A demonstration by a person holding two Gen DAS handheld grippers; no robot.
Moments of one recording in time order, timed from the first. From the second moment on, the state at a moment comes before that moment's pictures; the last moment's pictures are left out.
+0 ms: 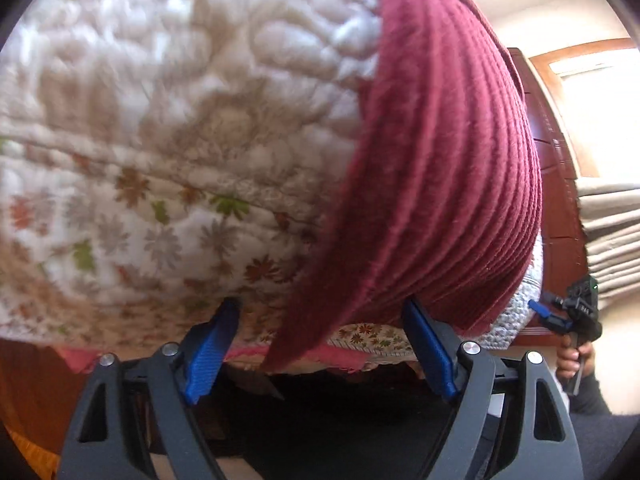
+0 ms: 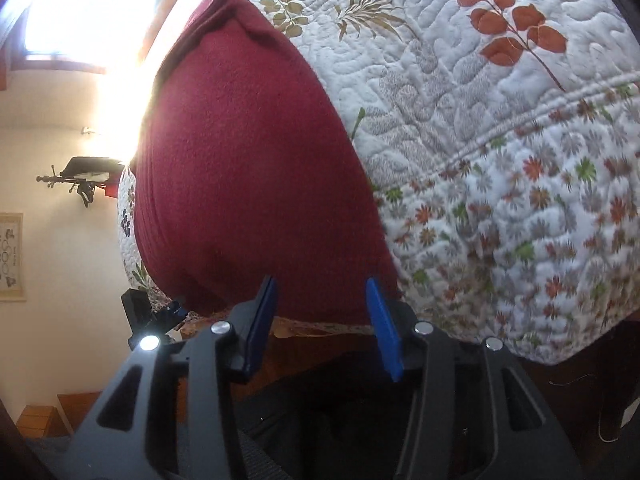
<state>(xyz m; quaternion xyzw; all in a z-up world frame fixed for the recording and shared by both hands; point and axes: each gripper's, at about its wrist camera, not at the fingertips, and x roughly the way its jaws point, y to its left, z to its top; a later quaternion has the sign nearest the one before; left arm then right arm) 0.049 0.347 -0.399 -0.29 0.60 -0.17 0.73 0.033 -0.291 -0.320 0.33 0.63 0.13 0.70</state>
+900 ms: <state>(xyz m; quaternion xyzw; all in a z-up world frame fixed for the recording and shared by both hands) 0.014 0.371 -0.298 -0.52 0.50 -0.30 0.62 -0.040 -0.296 -0.388 0.52 0.56 0.07 0.64</state>
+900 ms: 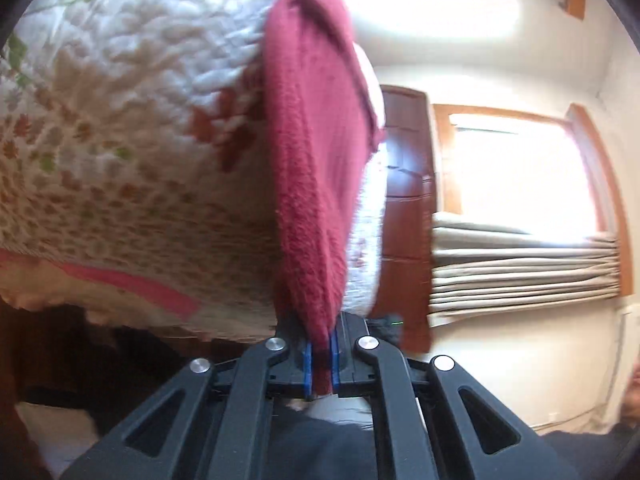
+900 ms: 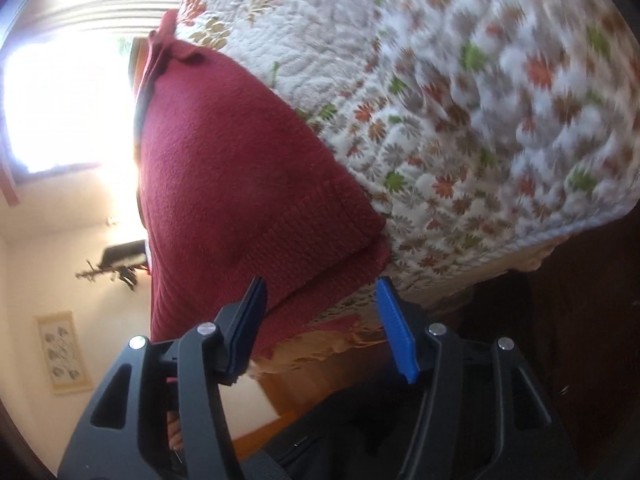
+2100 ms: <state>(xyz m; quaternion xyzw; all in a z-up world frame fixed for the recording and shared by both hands) -0.013 0.383 -0.290 -0.61 0.45 -0.28 0.59 -0.056 -0.295 -0.318 0.63 0.41 0.09 0.65</state>
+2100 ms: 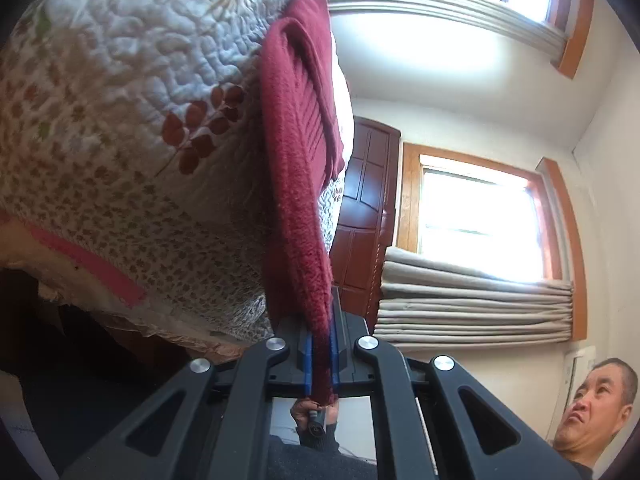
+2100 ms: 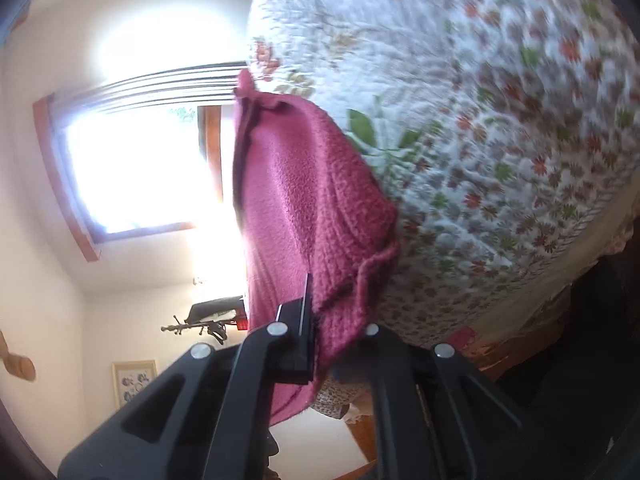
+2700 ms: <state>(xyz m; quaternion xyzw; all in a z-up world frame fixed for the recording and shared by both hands) 0.028 0.384 -0.261 -0.69 0.31 -0.31 0.57 0.019 -0.286 -0.202 0.58 0.39 0.13 0.70</state>
